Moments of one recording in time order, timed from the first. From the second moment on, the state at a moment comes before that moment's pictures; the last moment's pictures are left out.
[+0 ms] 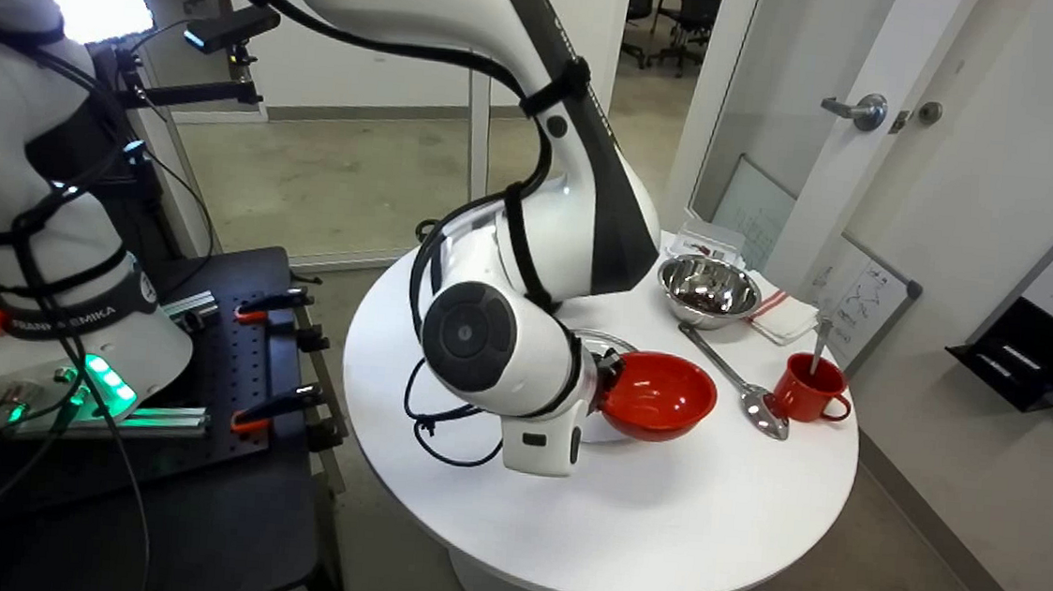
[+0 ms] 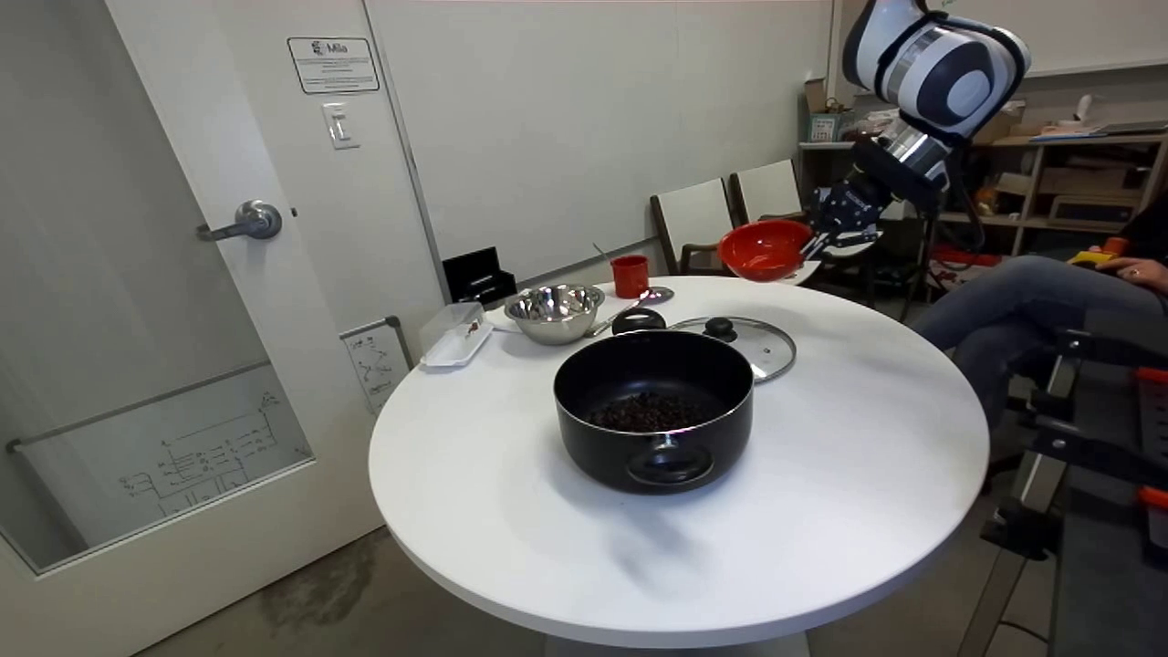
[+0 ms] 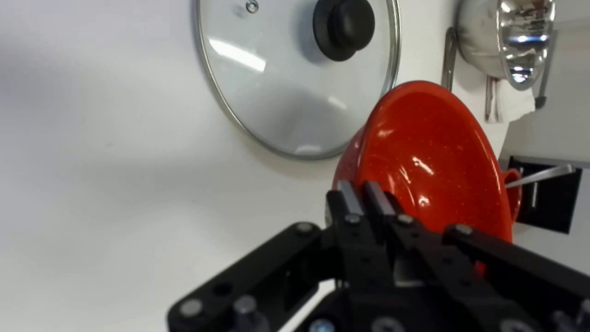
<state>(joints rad) -0.35 0.51 -0.25 -2.18 1.55 2.48 -0.55</state>
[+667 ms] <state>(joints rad) -0.42 0.61 -0.27 -2.10 1.67 2.31 -0.55</state>
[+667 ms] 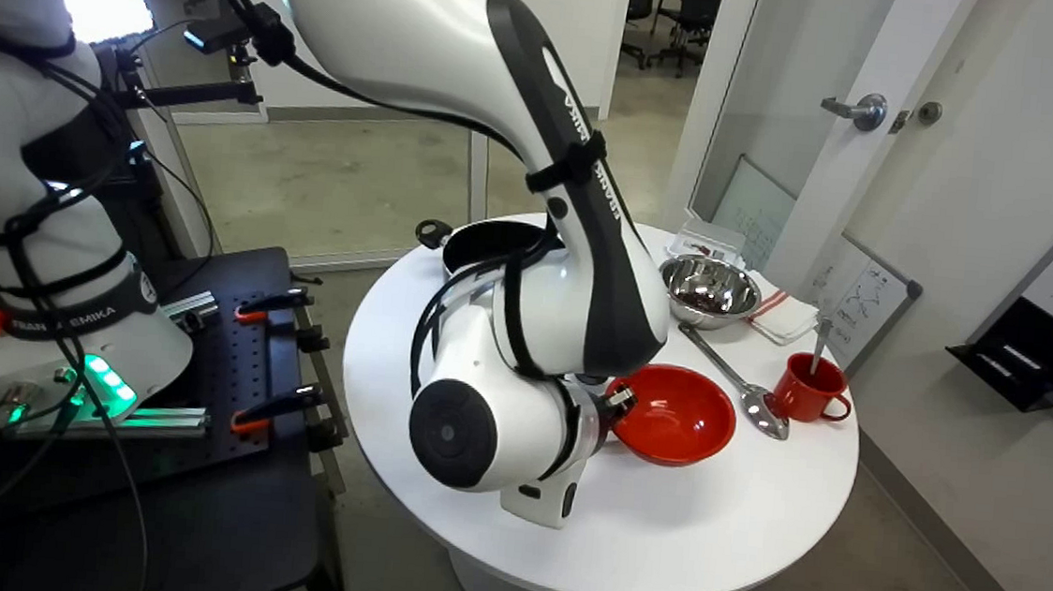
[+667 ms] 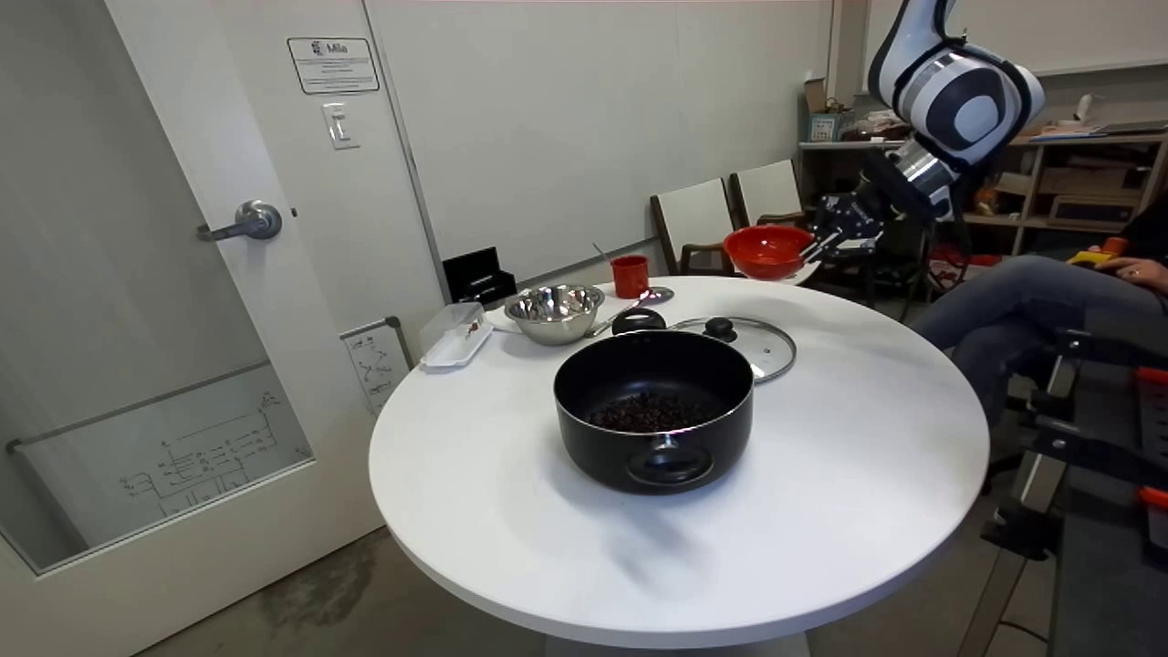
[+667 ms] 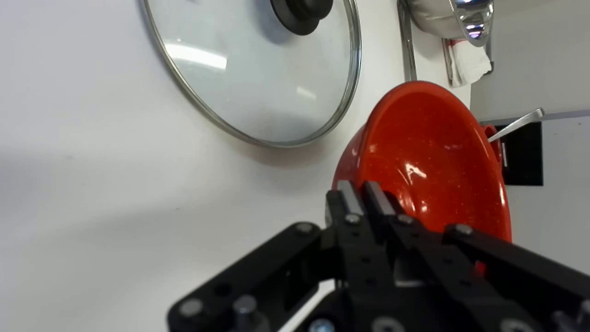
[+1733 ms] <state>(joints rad) -0.38 0.77 -0.28 -2.02 1.68 2.29 -0.55</state>
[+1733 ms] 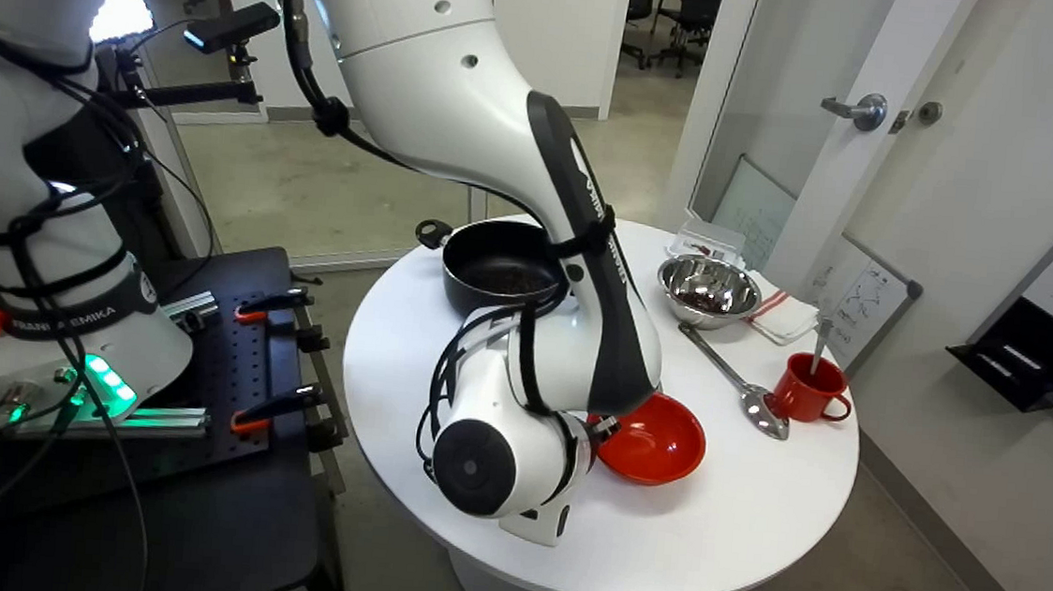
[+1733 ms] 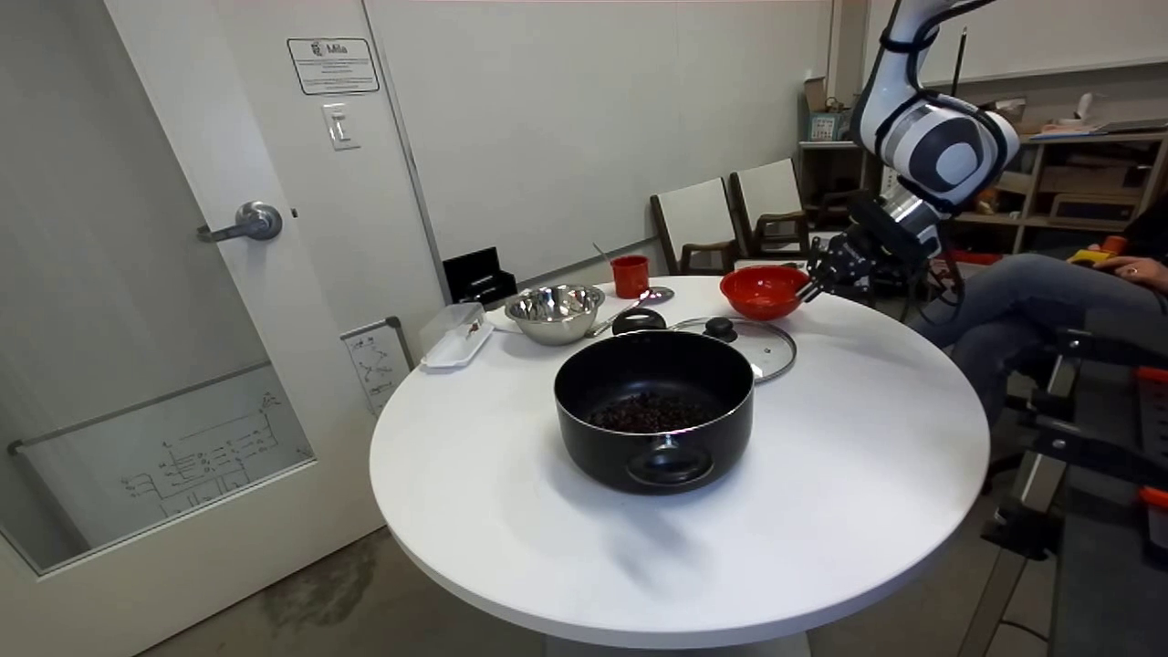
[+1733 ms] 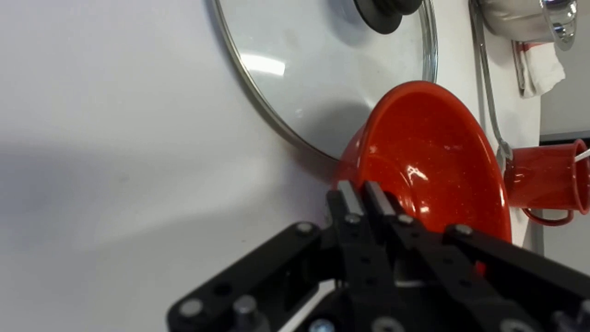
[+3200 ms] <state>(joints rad) -0.39 0.78 -0.31 -1.99 1.68 2.30 -0.56</state>
